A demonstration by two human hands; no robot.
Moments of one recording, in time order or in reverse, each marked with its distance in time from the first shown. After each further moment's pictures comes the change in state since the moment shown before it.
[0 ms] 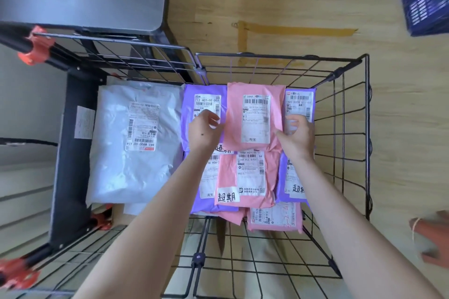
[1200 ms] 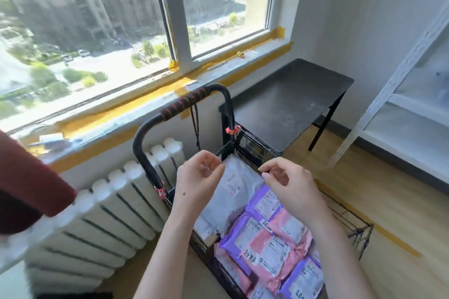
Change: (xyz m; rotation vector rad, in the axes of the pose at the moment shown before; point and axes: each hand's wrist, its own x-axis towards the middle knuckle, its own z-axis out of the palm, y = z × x) left_hand -0.386 0.107 -0.265 -0.444 0.825 0.129; right_hand -0.311 -0.237 -0.192 -0.183 -0.656 -1.161
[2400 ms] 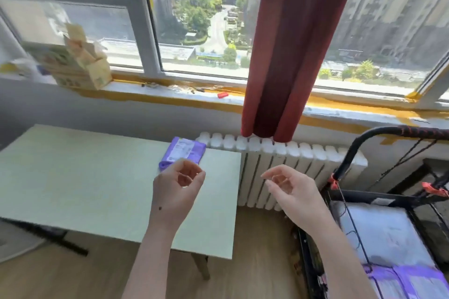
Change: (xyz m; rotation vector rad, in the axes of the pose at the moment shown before) left_hand -0.370 -0.108 -0.356 0.101 0.922 -0.322; right_hand -0.230 -0.230 0.273 0.051 -0.711 -0.583
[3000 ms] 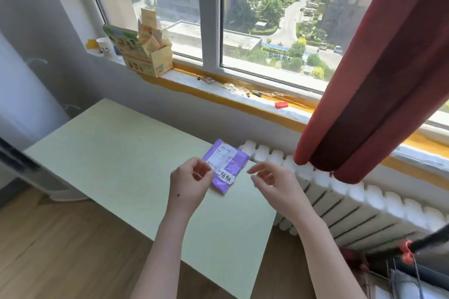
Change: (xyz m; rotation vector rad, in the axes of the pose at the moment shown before) left_hand 0.096 -0.068 0.006 0.165 0.209 -0.227; right_hand 0.160 -0.008 0.092 0.077 -0.326 -0.157
